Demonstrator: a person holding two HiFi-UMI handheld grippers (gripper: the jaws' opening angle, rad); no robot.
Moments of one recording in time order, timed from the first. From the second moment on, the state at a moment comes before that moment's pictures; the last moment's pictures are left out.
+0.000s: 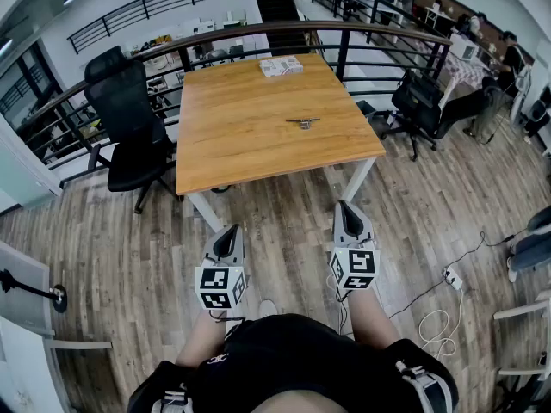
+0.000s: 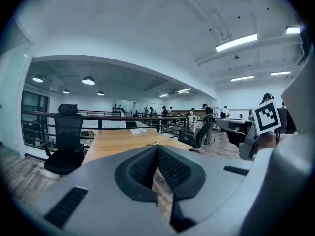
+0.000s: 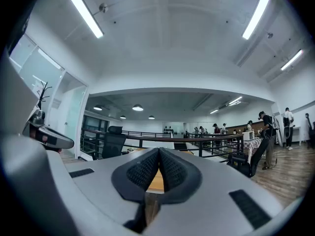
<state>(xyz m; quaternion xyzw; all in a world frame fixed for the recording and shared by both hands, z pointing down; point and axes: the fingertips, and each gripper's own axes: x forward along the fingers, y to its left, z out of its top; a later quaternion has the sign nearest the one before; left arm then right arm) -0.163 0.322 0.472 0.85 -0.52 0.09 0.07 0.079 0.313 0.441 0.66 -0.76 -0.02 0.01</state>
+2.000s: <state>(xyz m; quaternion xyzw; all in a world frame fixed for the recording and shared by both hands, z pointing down) -0.230 0.145 0.490 0.88 -0.47 0.07 0.07 -0.001 0.184 0.473 0.69 -0.72 -0.02 0.04</state>
